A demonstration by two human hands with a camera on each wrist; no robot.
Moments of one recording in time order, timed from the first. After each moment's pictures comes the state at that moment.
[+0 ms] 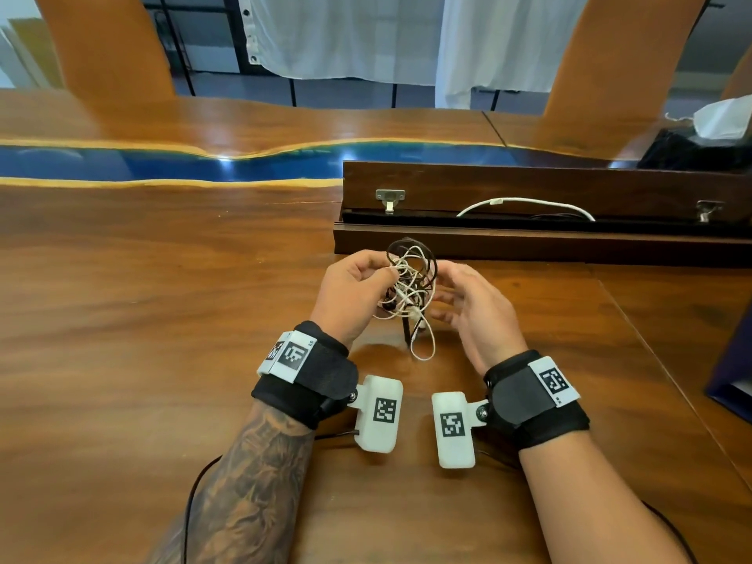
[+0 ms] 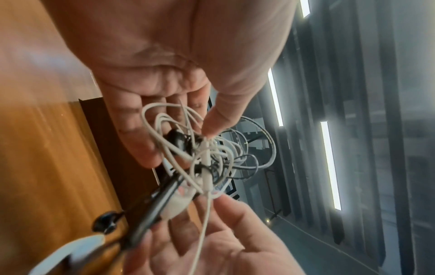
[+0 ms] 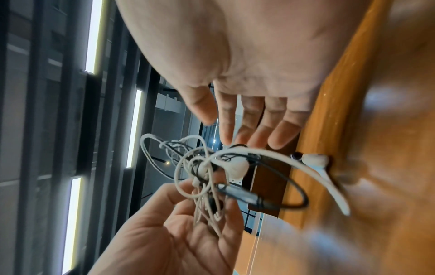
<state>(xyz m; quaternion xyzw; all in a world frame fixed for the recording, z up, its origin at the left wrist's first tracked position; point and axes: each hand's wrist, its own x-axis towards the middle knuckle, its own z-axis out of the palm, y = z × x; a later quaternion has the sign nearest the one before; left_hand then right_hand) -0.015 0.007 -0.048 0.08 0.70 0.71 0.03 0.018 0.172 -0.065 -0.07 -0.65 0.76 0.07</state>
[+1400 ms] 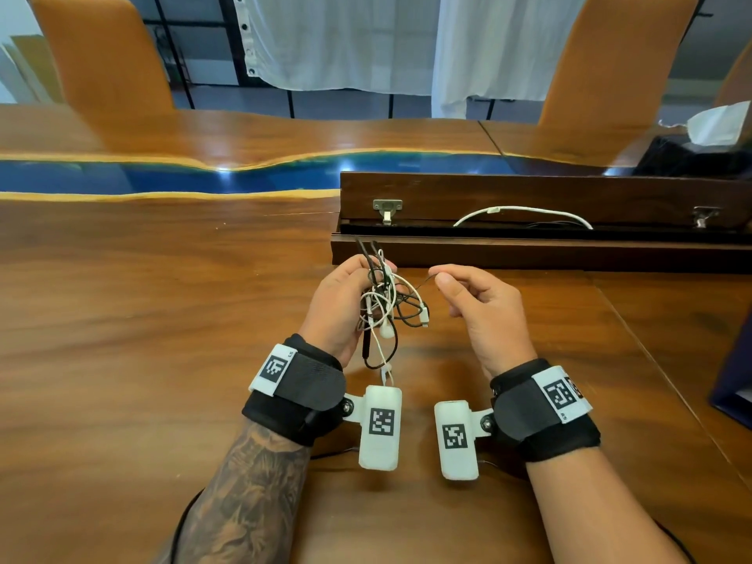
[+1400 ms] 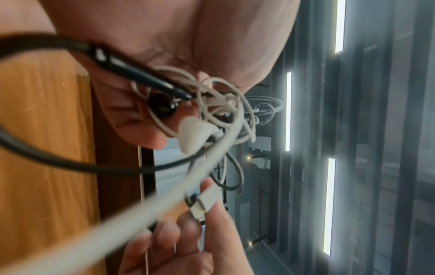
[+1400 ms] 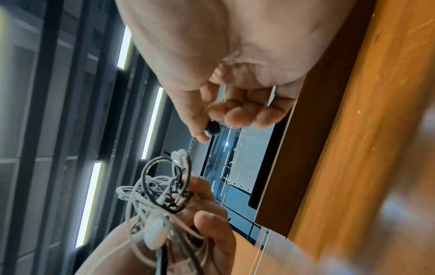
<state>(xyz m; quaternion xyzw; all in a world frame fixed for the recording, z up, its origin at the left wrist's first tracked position) -0.011 0.006 -0.036 0.04 0.60 0.80 0.09 0.022 0.179 -0.054 0.01 -0.74 0.64 0.20</state>
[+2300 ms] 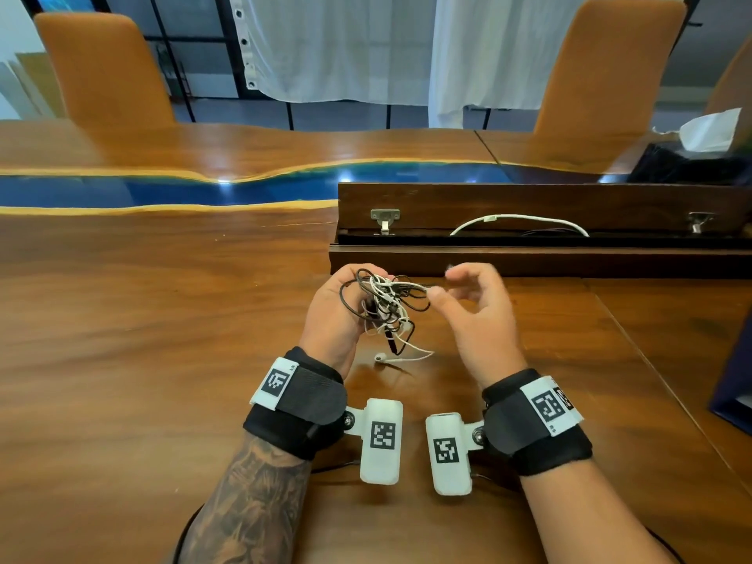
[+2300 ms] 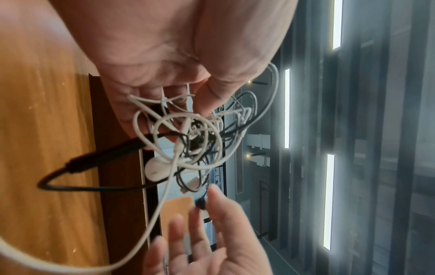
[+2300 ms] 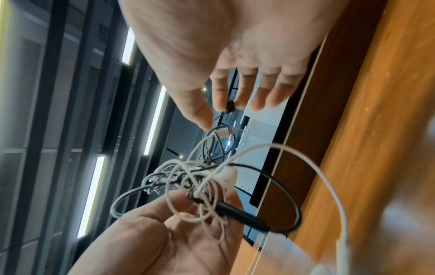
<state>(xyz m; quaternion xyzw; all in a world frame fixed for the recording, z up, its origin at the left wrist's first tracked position) -0.015 0.006 -0.046 0.07 0.58 0.81 0.04 0.020 0.173 -0.056 -0.04 -0.77 0.59 0.23</state>
